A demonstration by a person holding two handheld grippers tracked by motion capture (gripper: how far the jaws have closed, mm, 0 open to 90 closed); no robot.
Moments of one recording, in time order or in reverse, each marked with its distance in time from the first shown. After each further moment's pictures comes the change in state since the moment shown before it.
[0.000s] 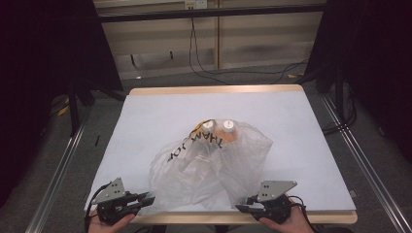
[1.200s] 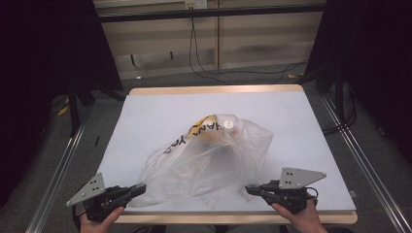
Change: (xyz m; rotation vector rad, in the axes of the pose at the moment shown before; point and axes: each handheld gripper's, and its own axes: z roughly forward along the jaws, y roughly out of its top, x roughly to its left) left arm 0.003 0.014 -0.028 -0.238 0.002 -0.024; right arm -0.013 0.021 -0.044 -0.230 -0.038 0.026
